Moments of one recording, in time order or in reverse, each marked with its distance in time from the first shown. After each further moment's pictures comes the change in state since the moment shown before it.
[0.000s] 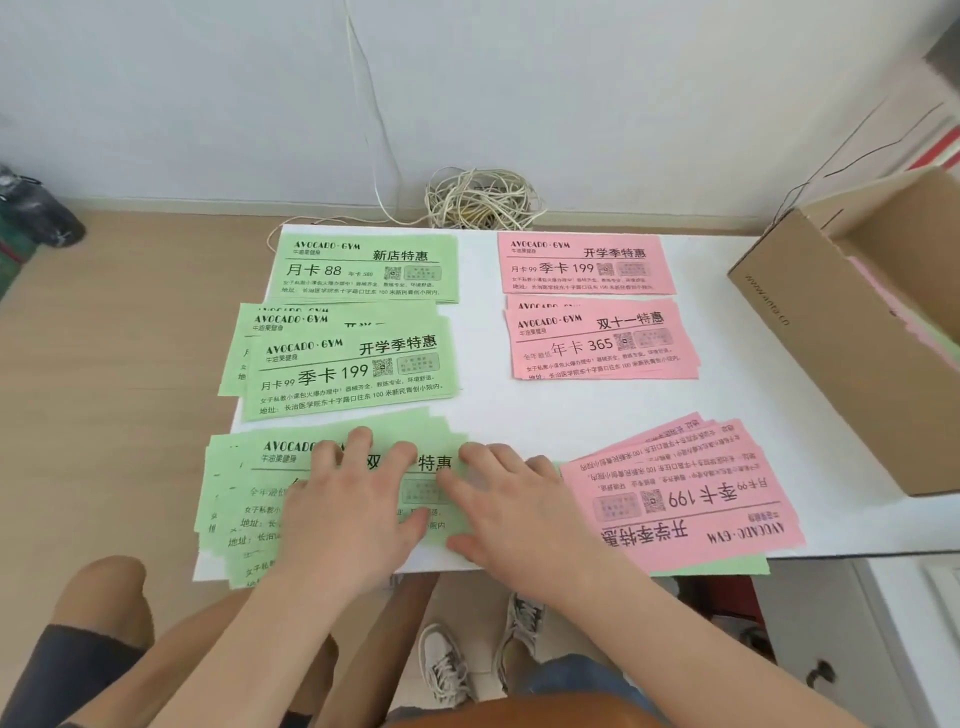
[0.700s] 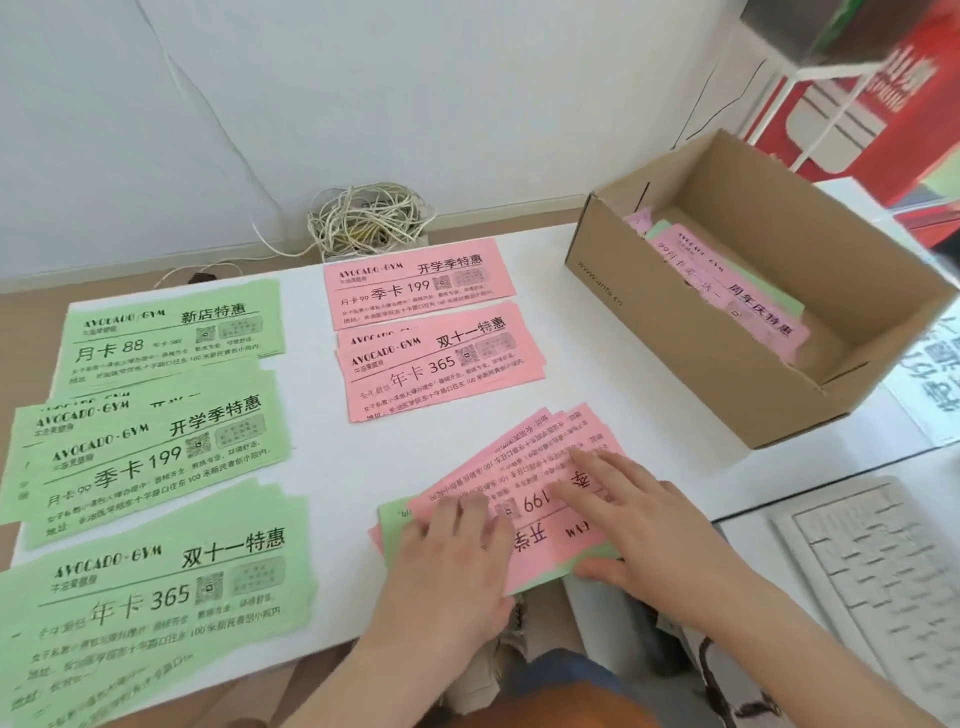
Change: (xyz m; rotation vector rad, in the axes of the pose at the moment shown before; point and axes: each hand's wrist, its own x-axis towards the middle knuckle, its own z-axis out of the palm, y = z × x) left_hand 0.011 0.179 0.014 0.069 0.033 0.608; right_hand -0.148 0.173 -0.009 0.067 -0.127 0.346
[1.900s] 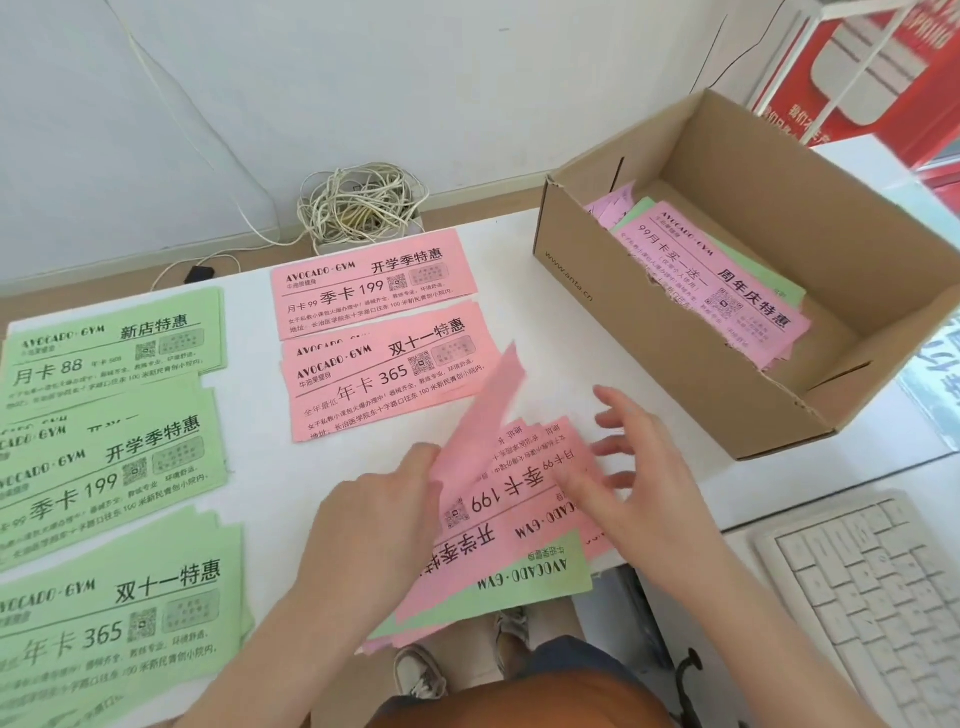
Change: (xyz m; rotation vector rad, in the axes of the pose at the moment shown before) left_hand 0.052 -0.004 -0.052 -0.174 0.042 -0.326; right_hand 0.013 0.032 -0.023 0.936 0.431 0.305
